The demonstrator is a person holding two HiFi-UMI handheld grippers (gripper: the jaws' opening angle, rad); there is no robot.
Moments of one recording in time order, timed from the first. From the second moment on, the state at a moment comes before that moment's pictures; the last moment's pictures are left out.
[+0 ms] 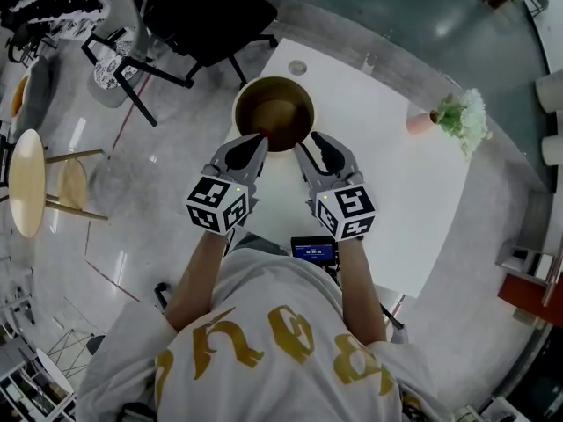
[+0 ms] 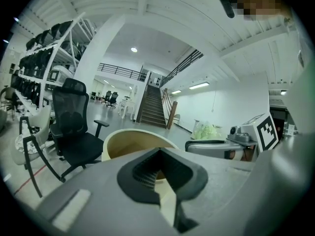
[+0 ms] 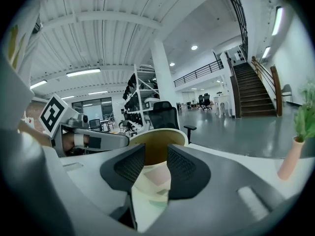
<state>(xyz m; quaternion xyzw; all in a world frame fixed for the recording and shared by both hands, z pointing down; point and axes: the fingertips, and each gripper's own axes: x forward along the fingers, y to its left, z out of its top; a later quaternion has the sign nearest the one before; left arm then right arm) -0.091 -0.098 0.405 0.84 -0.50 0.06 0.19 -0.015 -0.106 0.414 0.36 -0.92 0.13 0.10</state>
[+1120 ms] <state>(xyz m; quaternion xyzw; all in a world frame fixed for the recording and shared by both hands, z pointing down) -0.025 -0.057 0.450 0.87 -0.43 0.10 0.21 0.048 -0.058 0.465 0.41 -0.88 0.17 0.16</state>
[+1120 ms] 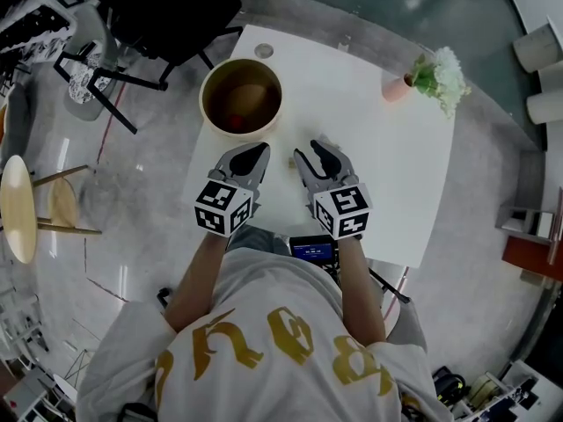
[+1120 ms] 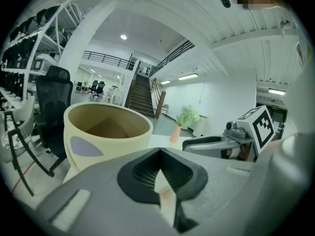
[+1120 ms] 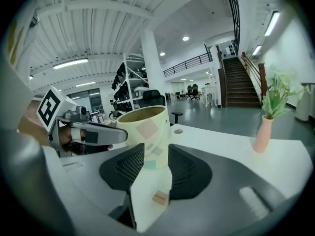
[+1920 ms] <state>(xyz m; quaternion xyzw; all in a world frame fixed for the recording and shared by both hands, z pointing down) -0.010 -0.059 0.528 0.87 -0.38 0.18 0.26 0.044 -0.043 0.564 0.34 -0.86 0.21 0.31</state>
